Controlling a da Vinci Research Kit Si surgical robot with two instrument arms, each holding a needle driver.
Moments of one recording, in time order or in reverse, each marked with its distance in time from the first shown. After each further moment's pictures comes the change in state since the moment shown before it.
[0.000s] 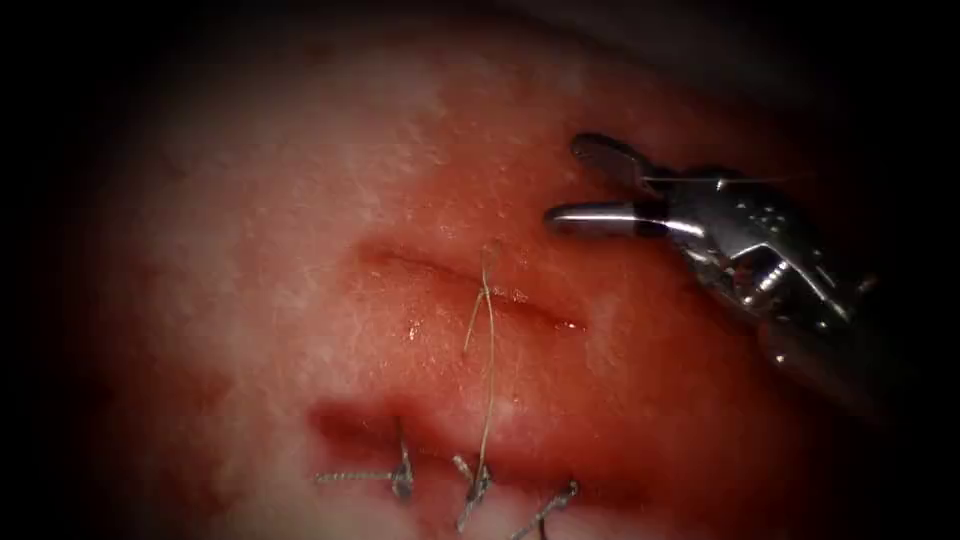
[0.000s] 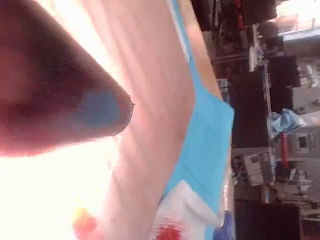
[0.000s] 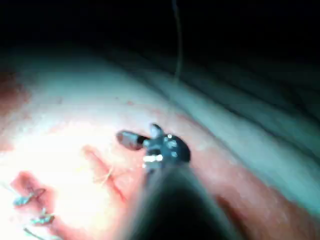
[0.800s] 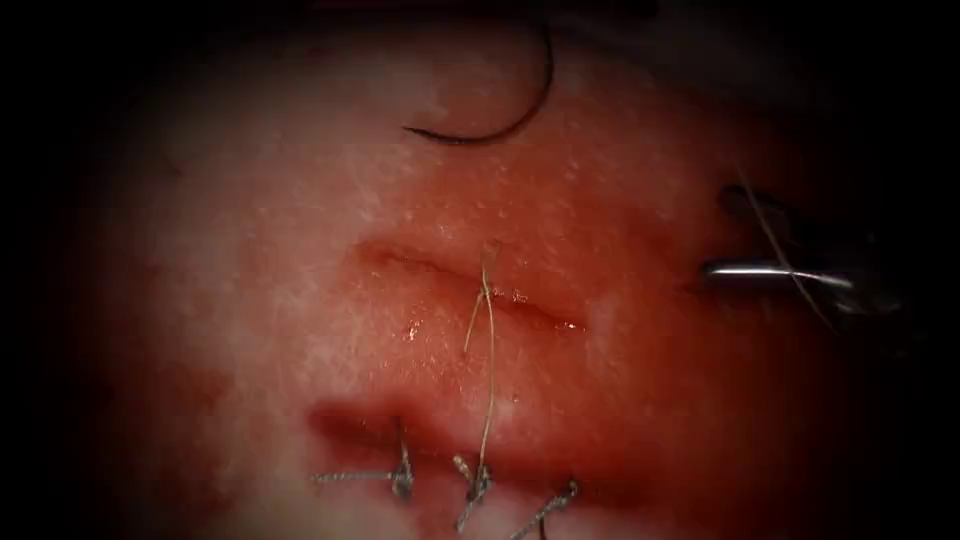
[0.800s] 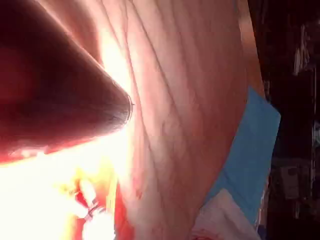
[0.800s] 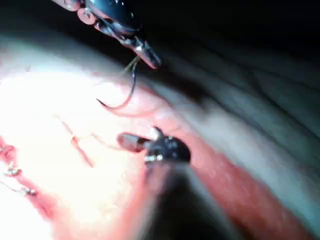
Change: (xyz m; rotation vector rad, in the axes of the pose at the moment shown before) right arm -0.001 0.000 -0.006 -0.012 -0.103 -0.014; left arm -0.015 -0.003 0.019 -0.013 -0.100 -0.286
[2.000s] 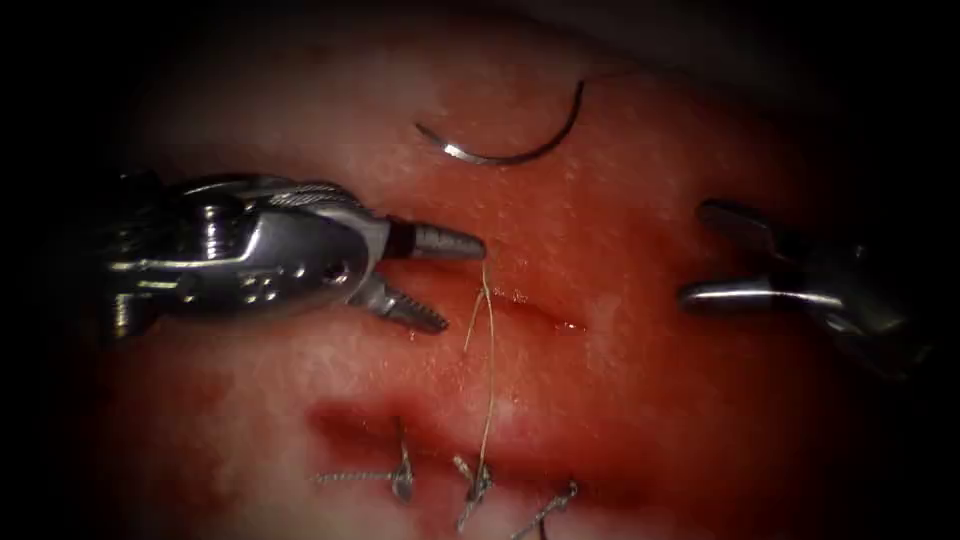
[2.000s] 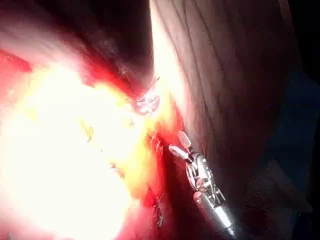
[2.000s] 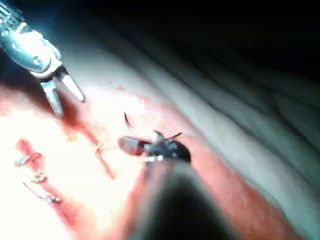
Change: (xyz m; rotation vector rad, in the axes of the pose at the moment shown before) right arm 0.002 -0.003 0.000 0.002 -0.045 -0.131; left arm -0.016 0.017 -0.007 -0.067 -0.010 1.045
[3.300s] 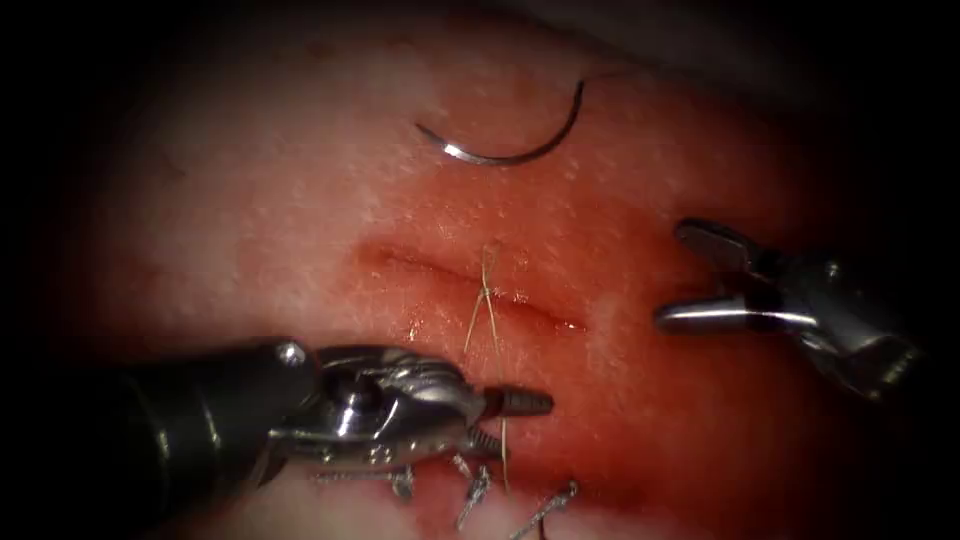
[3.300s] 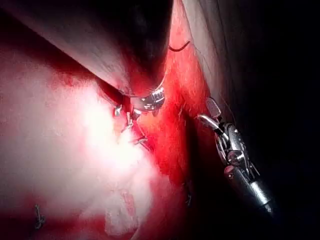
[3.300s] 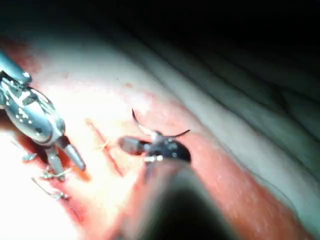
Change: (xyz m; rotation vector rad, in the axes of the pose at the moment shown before) right arm -0.001 -0.001 0.001 0.006 0.008 -0.006; left arm 0.001 0.006 0.009 -0.034 -0.017 0.146
